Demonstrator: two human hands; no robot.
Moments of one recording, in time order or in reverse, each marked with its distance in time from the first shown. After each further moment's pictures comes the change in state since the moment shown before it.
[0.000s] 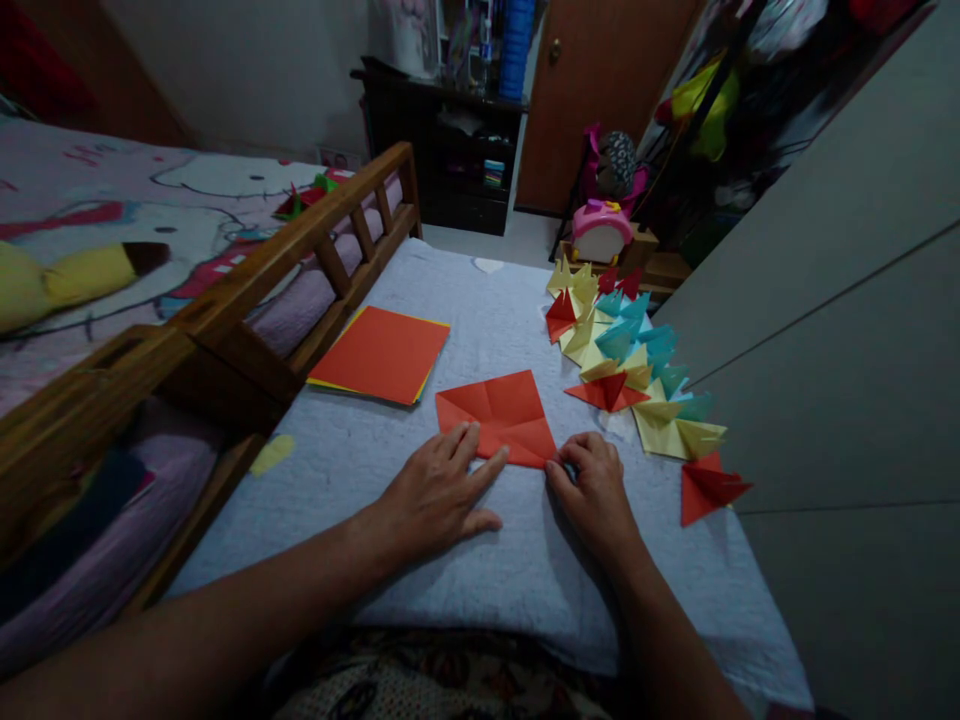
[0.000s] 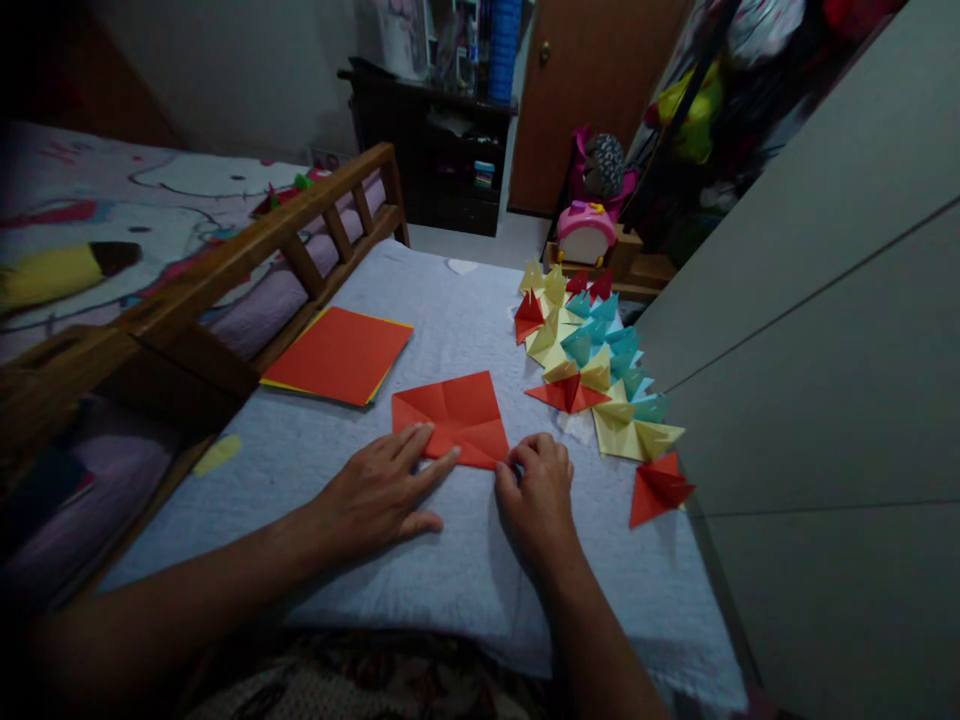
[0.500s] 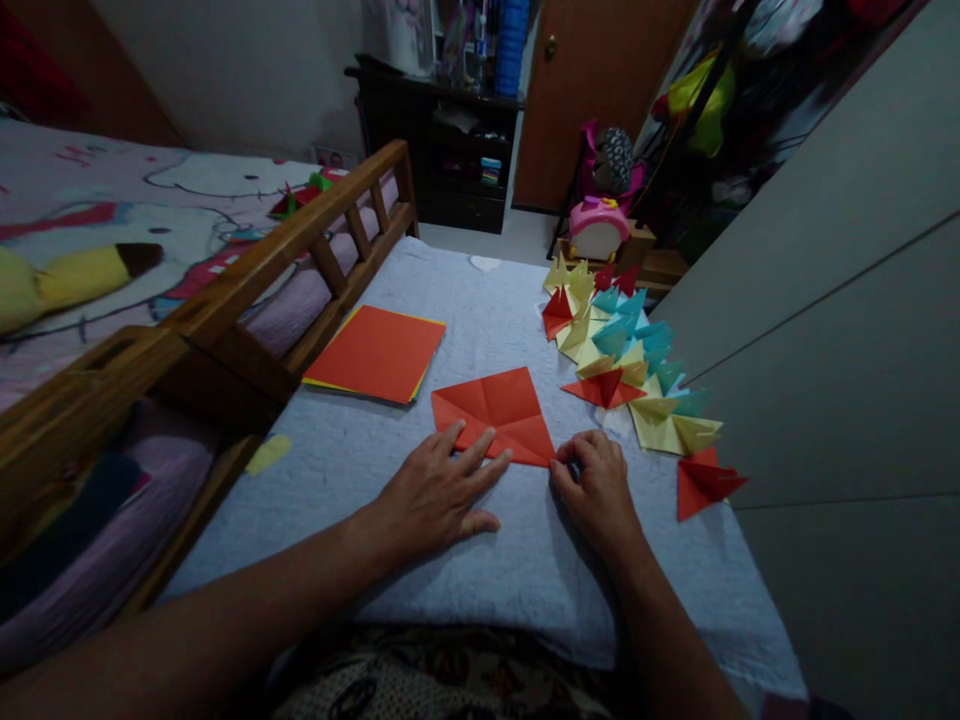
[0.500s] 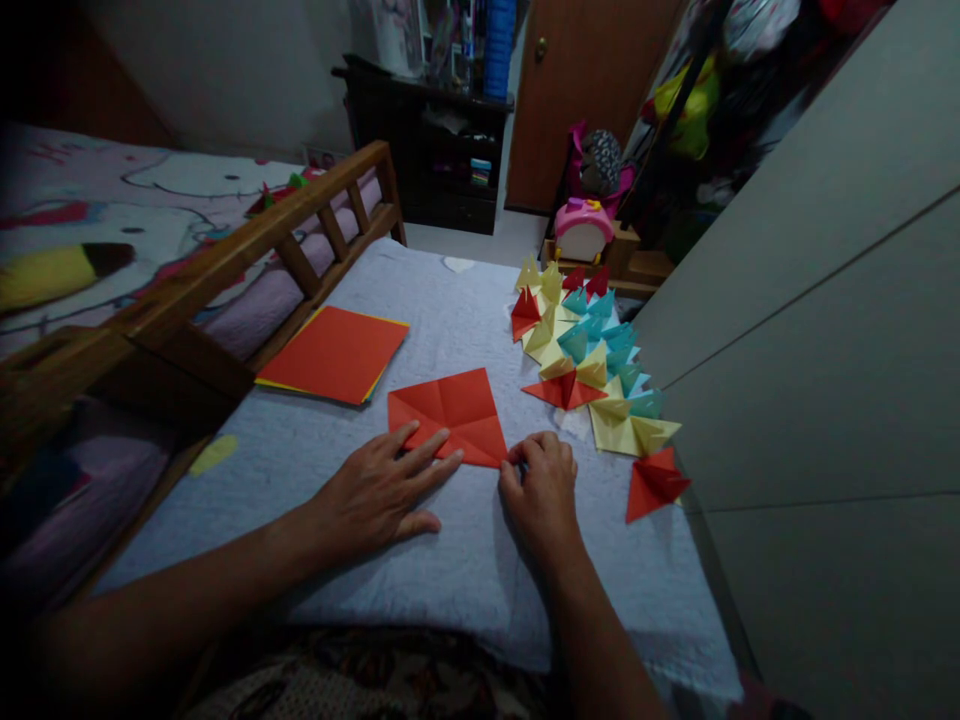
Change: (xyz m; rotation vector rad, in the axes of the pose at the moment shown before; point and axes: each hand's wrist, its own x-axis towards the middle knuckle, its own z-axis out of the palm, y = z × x) left_hand -0.001 0.002 0.003 -0.013 0.024 0.033; right_hand -0.001 0.007 -0.004 -0.003 0.025 0.014
